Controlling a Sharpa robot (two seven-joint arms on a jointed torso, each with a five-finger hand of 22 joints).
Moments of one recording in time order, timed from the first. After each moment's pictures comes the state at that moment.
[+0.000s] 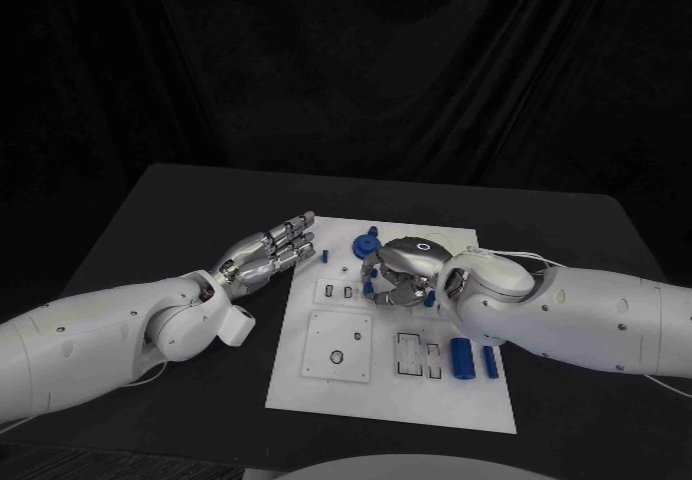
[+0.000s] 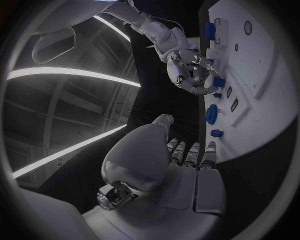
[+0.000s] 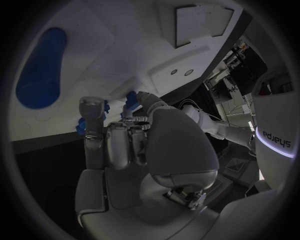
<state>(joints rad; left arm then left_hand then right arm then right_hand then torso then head) 1.16 -0.88 -0.22 1.45 -0.23 0.06 0.54 1.48 0.25 -0.01 0.14 0.59 0.08 -0.02 0.02 0.02 0.00 0.01 0.01 0.00 0.00 0.13 0.00 0.00 0.17 0.01 0.25 0.00 0.00 1.23 -0.70 -0.24 1.55 -1.53 -0.37 -0.10 1.33 -0.08 0.26 0.08 0.45 0.81 0.12 0.51 0.42 1.47 -0.03 1.47 1.31 1.47 -0.09 1.41 1.31 0.13 1.39 0.02 0.75 1.24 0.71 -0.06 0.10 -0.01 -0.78</state>
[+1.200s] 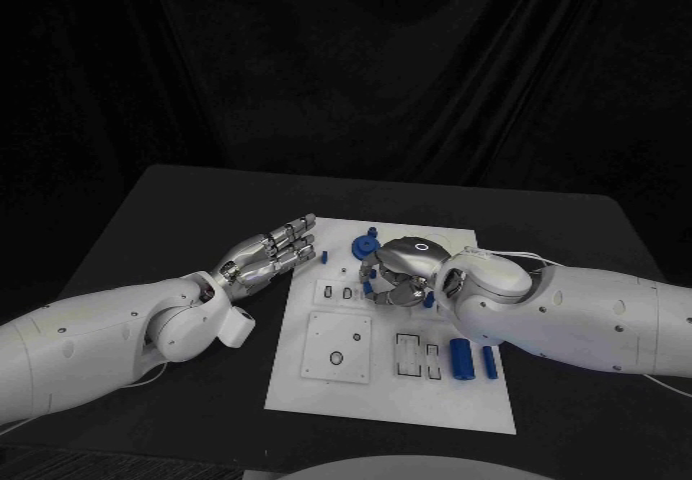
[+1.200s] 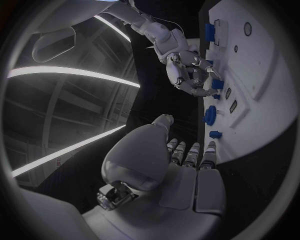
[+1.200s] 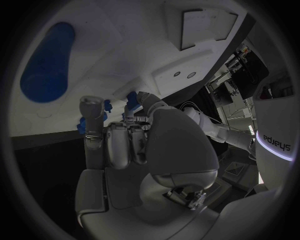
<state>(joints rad) 1.16 -0.88 -0.22 1.45 -0.23 0.07 0.53 1.48 0.25 -0.01 0.13 0.59 0.08 -0.02 0.02 0.02 0.00 0.01 0.01 0.00 0.00 0.13 0.00 0.00 0.17 0.01 0.25 0.00 0.00 1.23 -0.69 -0.24 1.55 -1.57 -0.36 -0.12 1.32 -0.08 0.26 0.07 0.44 0.82 0.08 0.43 0.42 1.47 -0.02 1.46 1.31 1.47 -0.09 1.41 1.31 0.13 1.39 0.02 0.73 1.24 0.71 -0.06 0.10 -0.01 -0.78</state>
